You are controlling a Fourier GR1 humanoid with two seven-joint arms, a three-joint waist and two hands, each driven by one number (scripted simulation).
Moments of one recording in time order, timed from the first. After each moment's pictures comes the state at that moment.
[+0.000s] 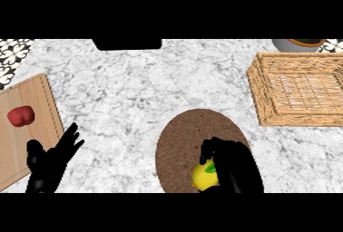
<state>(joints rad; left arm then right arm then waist) 0.13 0.32 -0.09 -1.47 0.20 0.10 0.20 -0.18 -0.28 0.74 -1.89 0.85 0.01 0.88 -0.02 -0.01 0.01</state>
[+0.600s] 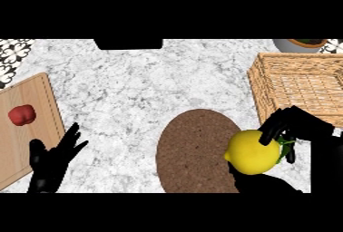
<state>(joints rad) 0.12 0.31 -0.09 -1.47 0.19 0.10 0.21 -0.29 -0.23 0.39 -2.30 0.79 -0.04 1.00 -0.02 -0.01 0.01</state>
